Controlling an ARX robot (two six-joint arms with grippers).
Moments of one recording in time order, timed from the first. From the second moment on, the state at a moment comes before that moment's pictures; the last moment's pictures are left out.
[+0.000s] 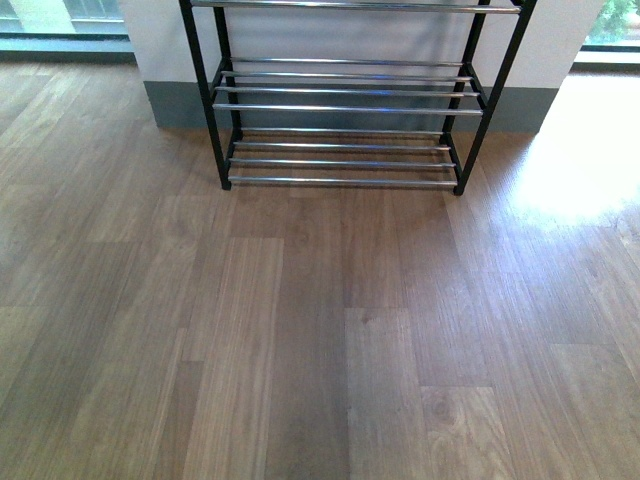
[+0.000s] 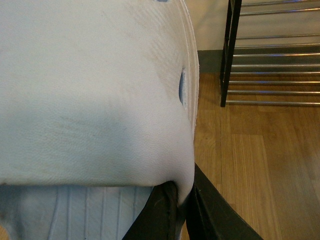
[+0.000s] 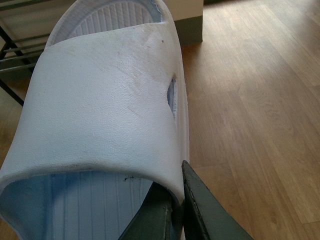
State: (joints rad) left arm -0.04 0.47 0.28 -0.13 -0.18 0.07; right arm -0.58 0.76 0.10 0.32 -0.33 0.01
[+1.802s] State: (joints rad) left arm -0.04 0.46 0.28 -0.13 -0.19 0.06; right arm -0.58 0.75 0.10 0.31 -0.33 0.01
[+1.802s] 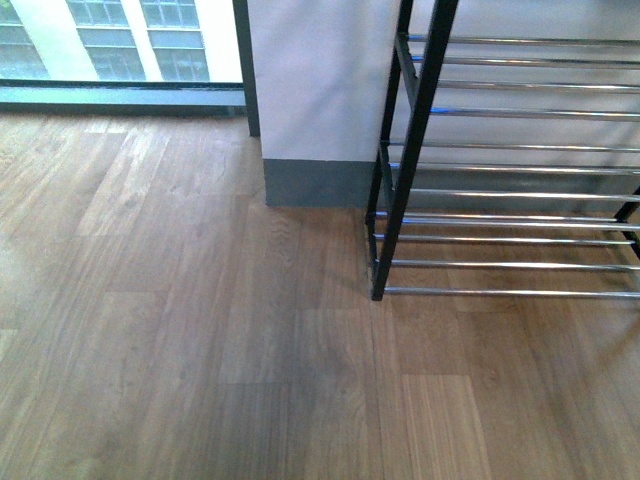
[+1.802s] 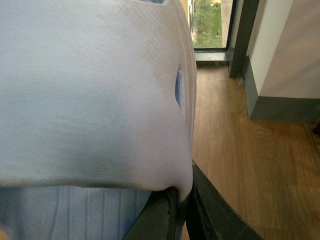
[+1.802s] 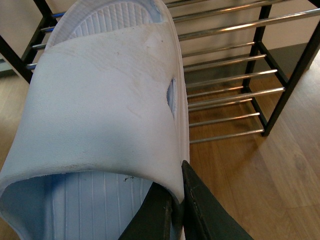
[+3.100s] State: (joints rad) left arm -0.04 0.46 0.28 -0.13 -0.19 0.06; right arm -0.58 0.75 0.09 0.31 -0.33 0.01
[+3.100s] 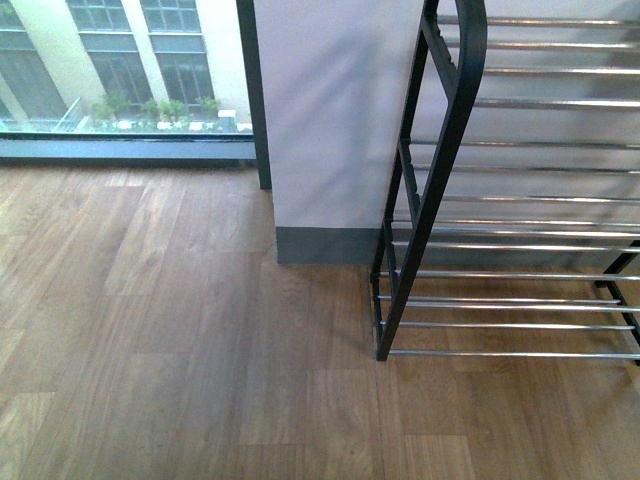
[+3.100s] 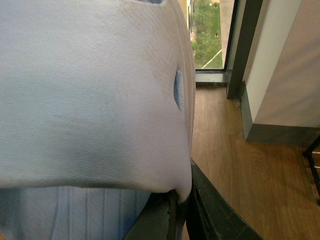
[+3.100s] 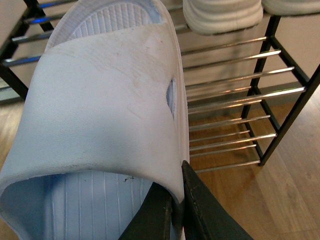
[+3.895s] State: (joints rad) left arm -0.04 0.46 0.28 -0.13 -0.19 0.06; right arm -0.58 0.75 0.09 0.31 -0.33 0.01
